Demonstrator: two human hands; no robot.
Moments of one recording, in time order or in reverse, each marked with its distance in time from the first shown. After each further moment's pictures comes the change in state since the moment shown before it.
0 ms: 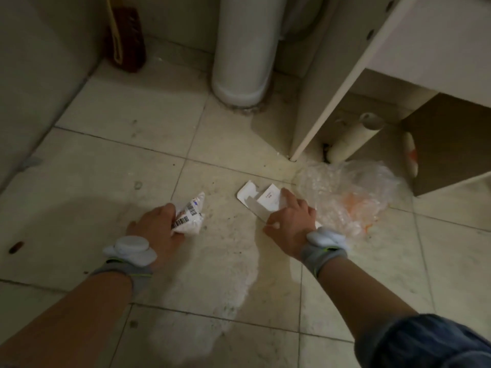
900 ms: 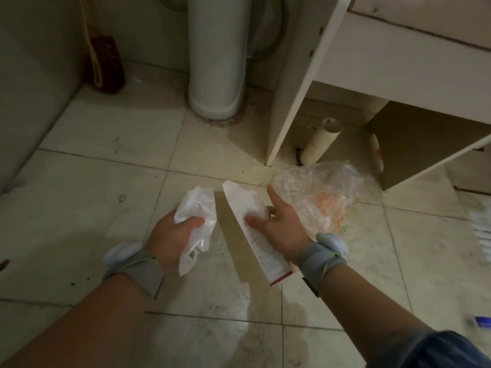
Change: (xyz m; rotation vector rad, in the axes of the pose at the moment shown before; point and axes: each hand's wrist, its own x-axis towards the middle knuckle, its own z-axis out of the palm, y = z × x) left_hand -0.017 0.065 -0.004 -0.890 -0.044 -0.277; right_hand -0.050 -0.006 -0.048 0.859 -0.011 0.119
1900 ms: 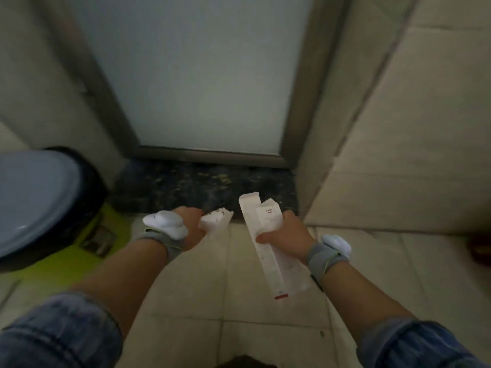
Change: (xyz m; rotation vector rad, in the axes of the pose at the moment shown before) left_hand -0.425 -0.120 -0.280 0.512 0.788 -0.671; right_hand -0.267 -0.256 0.283 -0.680 -1.088 -0.738
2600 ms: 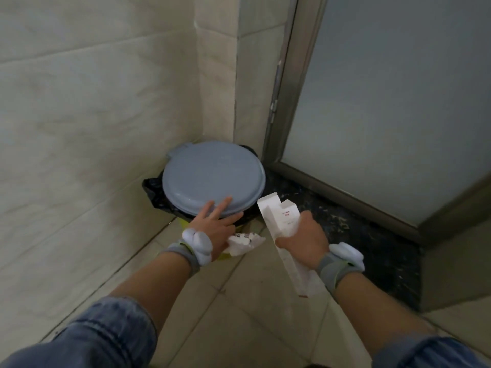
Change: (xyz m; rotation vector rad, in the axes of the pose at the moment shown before) left_hand -0.127 -0.241 0.017 0.264 0.054 -0.108; right_hand -0.046 -0.197 0.213 -0.502 -0.084 -0.400
